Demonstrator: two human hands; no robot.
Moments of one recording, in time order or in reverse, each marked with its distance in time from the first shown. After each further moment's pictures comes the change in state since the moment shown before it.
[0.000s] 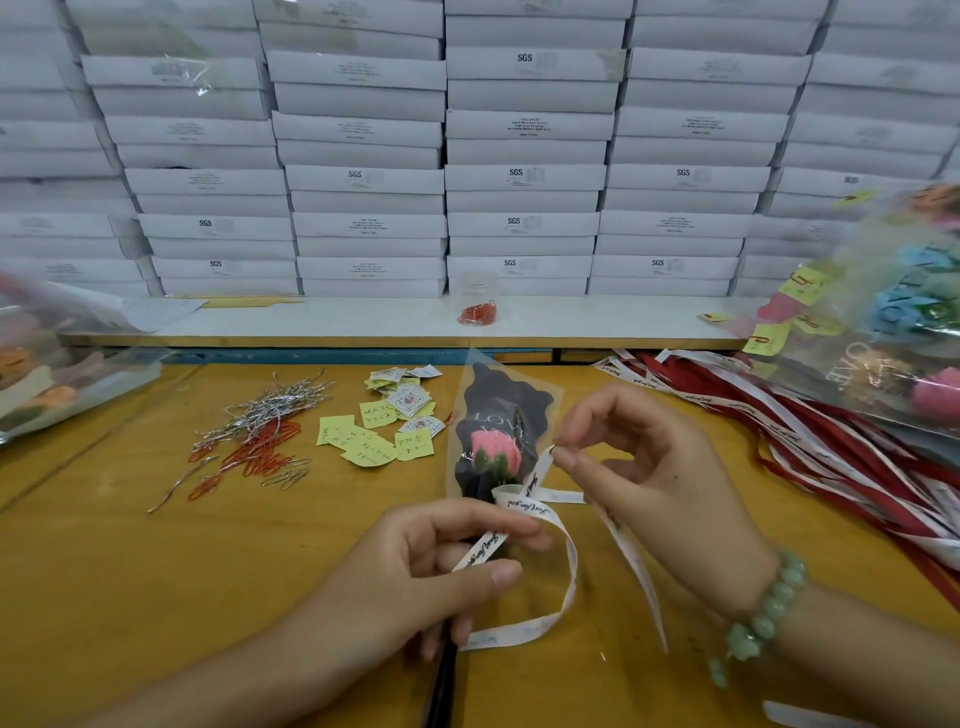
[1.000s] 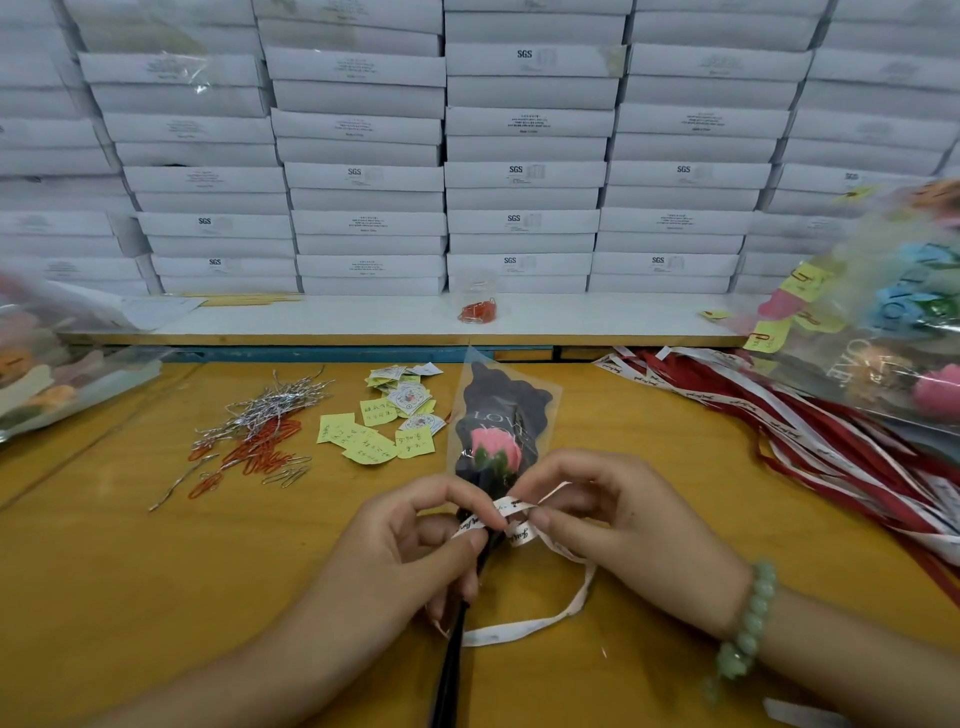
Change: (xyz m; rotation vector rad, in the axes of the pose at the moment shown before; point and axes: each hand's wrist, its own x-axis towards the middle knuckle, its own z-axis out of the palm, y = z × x) left_hand 0.003 -0.010 -0.002 0.070 0.251 0.076; right_hand -0.009 0.008 0.007 -0.110 -0.277 0.219
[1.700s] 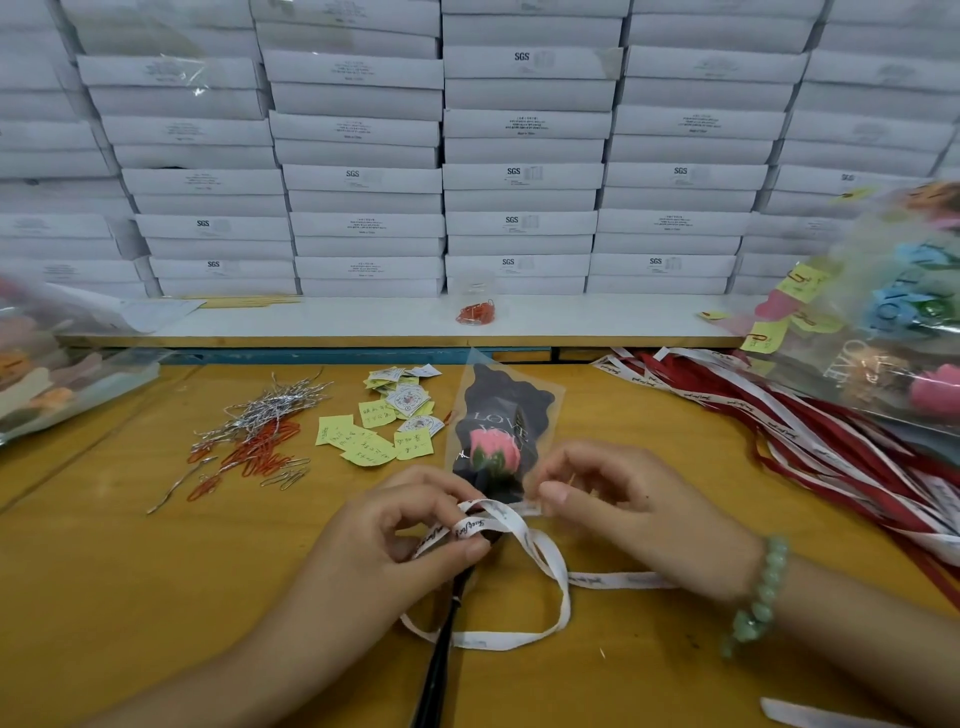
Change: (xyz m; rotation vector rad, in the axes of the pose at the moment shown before) left_hand 0.000 0.006 -0.004 0.150 0.074 0.060; right_hand 0.003 0.003 -0.017 -0.199 -0.057 0.000
